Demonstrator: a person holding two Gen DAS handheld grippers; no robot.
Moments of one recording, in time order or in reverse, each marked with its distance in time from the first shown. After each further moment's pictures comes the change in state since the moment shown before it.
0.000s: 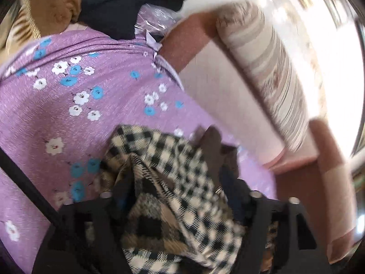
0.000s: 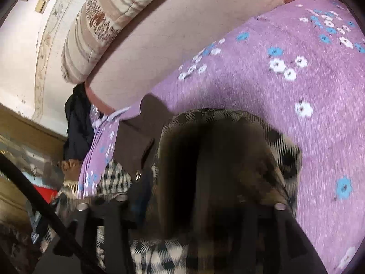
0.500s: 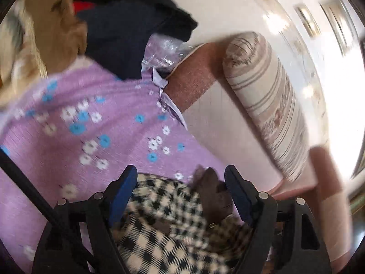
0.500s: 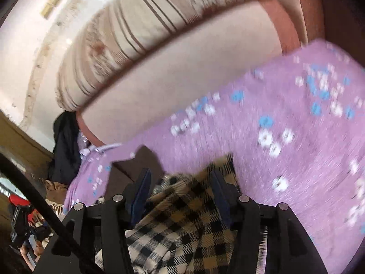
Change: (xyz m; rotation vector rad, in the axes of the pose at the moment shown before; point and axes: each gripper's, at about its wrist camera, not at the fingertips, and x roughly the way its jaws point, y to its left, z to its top) left arm -0.028 -0.020 0.054 0.026 -0.119 0.088; right arm -0.037 0.024 0.052 -0.113 -0.186 -0.117
